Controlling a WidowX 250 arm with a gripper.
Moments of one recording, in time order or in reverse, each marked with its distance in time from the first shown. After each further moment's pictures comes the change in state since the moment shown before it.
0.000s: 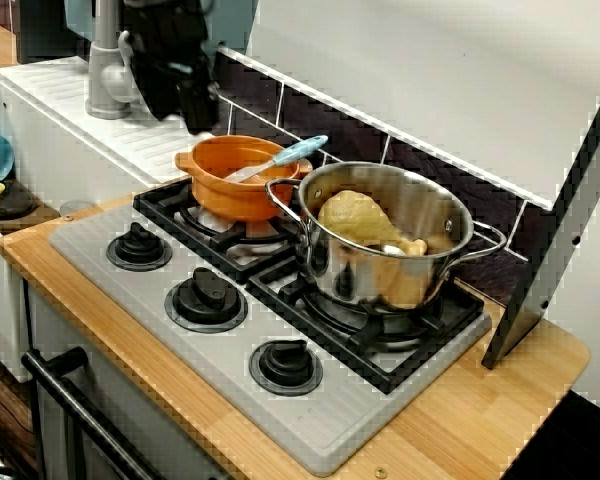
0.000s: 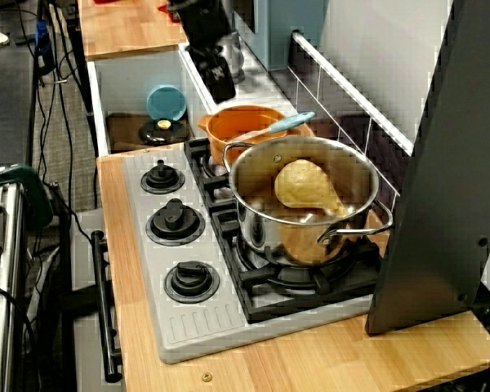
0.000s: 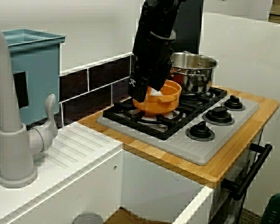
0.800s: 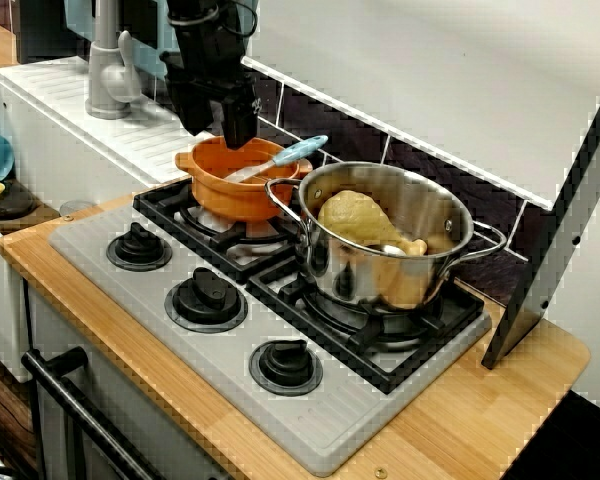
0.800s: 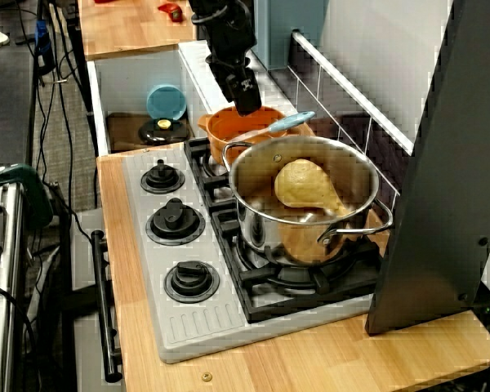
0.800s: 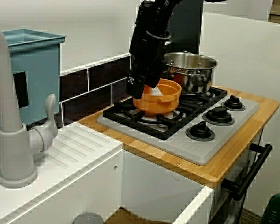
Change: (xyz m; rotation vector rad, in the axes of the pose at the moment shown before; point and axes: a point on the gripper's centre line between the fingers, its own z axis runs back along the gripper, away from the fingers) arm 0.016 -0.015 -0.013 0.025 0.001 0.054
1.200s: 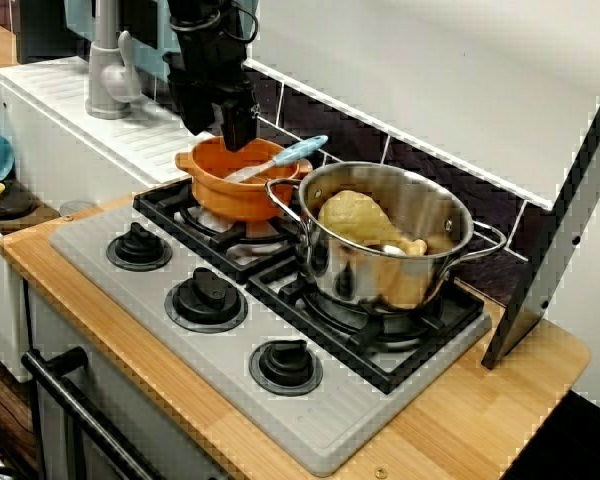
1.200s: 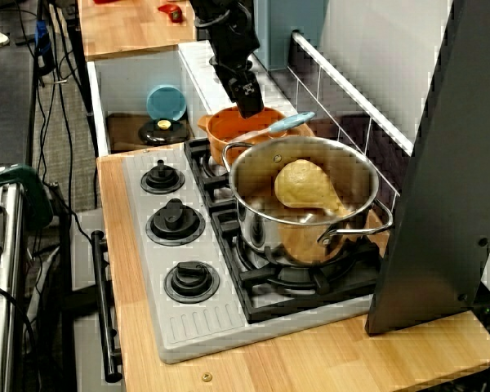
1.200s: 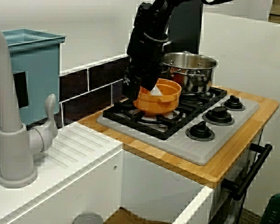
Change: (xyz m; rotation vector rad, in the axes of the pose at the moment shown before) arm 0.003 0.003 -0.006 0.023 -0.016 -0.042
